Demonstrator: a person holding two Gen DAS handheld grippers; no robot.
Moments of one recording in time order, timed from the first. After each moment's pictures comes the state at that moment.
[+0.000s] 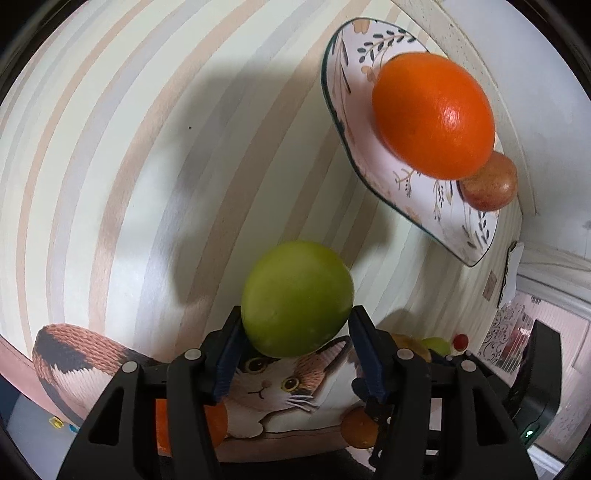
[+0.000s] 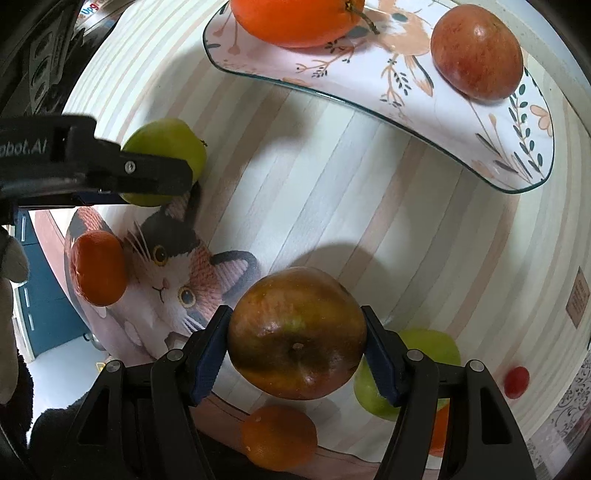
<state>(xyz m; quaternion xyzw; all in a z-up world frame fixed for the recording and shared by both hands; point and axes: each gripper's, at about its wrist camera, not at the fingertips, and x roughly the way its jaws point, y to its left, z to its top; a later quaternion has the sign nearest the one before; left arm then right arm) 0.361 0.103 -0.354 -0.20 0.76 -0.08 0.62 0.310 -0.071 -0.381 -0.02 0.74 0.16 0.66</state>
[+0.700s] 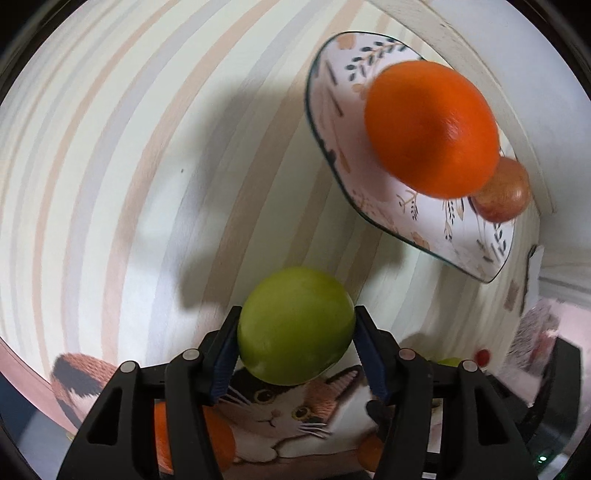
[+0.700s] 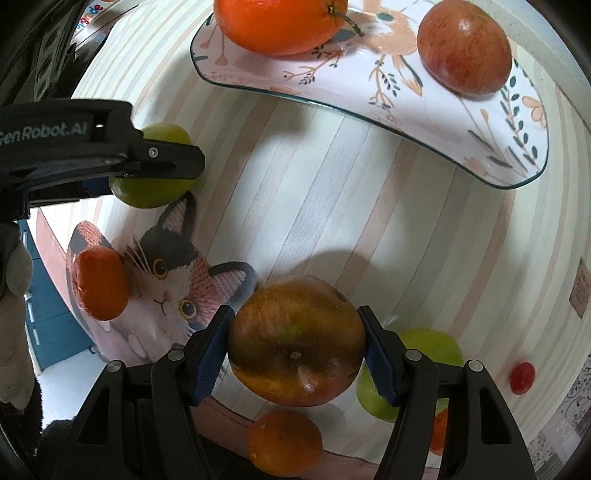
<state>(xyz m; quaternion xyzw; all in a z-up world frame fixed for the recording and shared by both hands) 0.364 0.085 -0.353 -0.13 0.73 -0.06 0.66 0.311 -0.071 -0.384 -0.02 0.73 0.14 0.67</state>
